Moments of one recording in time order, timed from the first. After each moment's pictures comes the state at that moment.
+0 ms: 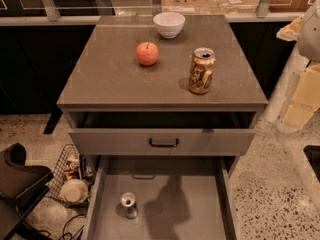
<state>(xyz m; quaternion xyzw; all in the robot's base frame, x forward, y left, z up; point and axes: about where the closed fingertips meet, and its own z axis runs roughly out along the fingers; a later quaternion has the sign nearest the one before) 0.438 -0.214 0.986 -0.60 0.78 -0.05 0.17</state>
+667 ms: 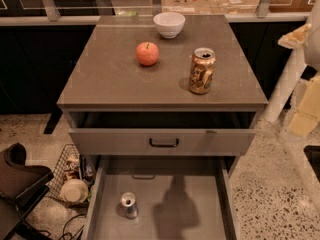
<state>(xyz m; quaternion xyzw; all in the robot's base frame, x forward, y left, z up) 0.430 -0.219 0.977 -0.60 0.77 -0.02 0.19</state>
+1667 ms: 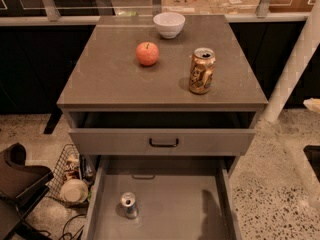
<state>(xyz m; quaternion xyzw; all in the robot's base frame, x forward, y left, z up) 0.366 -0.269 0.885 -0.57 0.75 0.11 0.31</state>
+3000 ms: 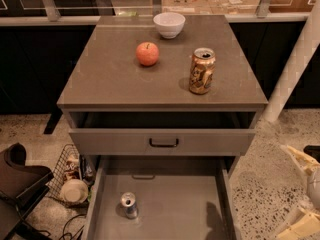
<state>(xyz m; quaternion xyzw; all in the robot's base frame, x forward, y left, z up) 0.342 -0.252 0.770 -0.53 0.76 0.10 0.35</state>
